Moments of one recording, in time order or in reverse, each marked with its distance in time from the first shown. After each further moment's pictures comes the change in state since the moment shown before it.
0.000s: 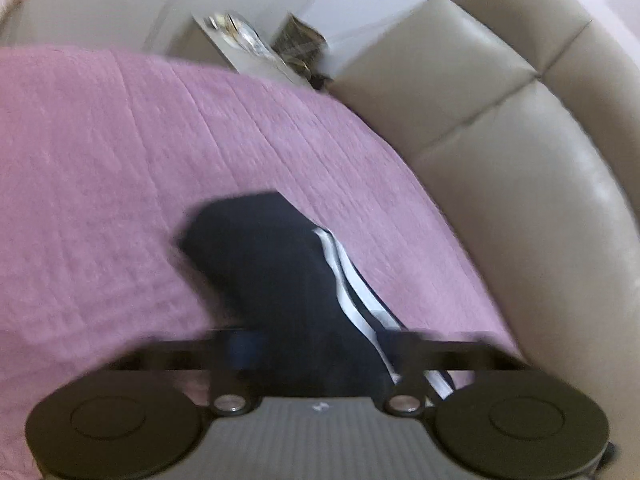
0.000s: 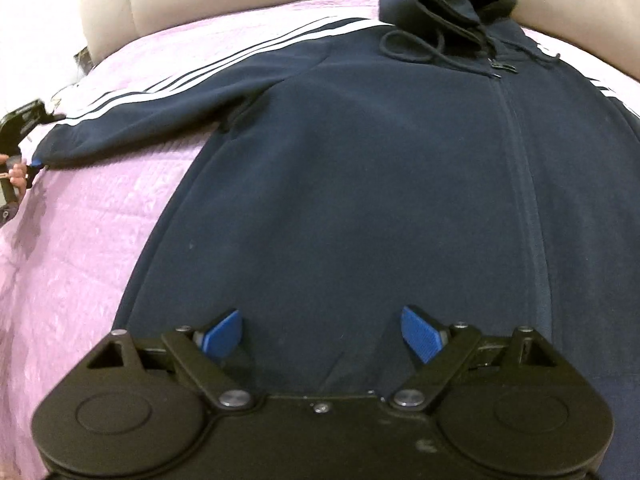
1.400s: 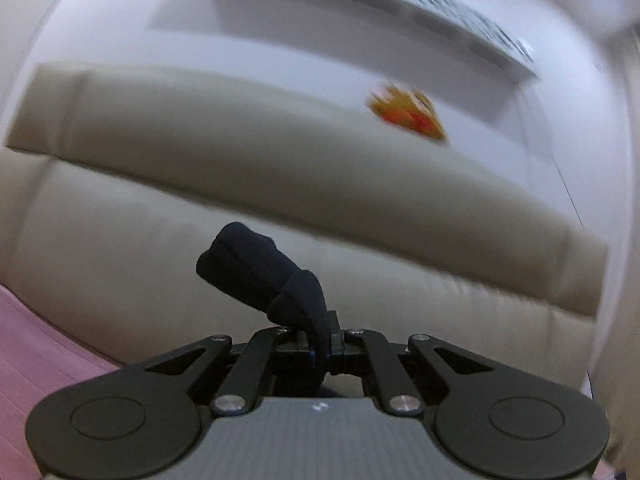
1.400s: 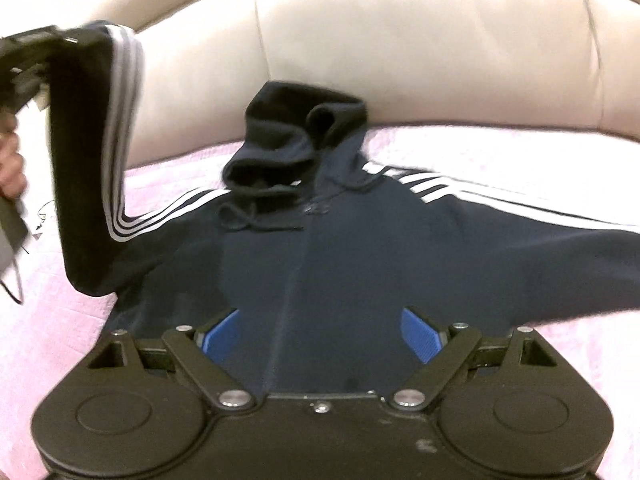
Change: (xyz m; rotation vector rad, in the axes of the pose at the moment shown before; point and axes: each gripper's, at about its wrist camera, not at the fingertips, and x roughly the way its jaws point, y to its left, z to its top) left arm -0.171 -0.456 -0.279 0.652 -0.292 -0.648; right arm -0.127 -0.230 0.057 0.122 -0.301 0.006
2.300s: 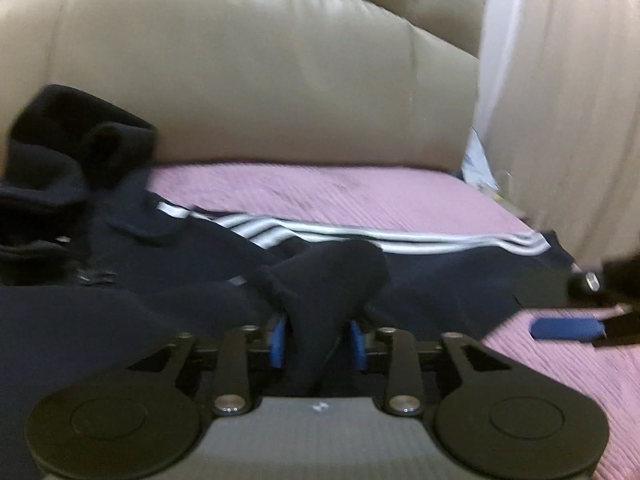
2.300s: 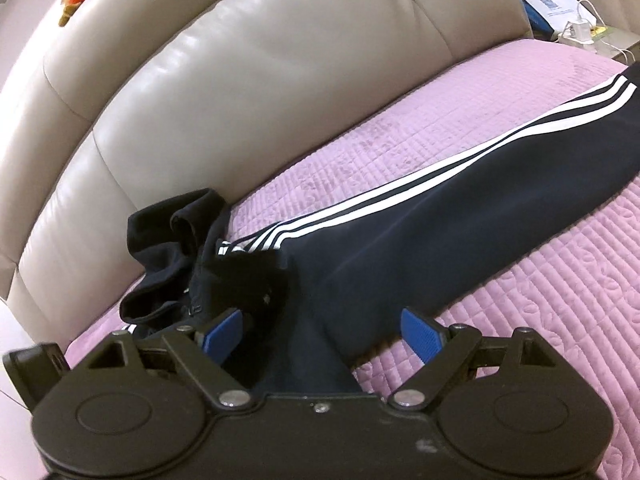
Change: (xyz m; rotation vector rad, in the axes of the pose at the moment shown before) left arm 0.085 -0.138 -0.220 0.198 0.621 -0.393; right arm -0.007 -0.156 -0.027 0.503 -0.158 -0.004
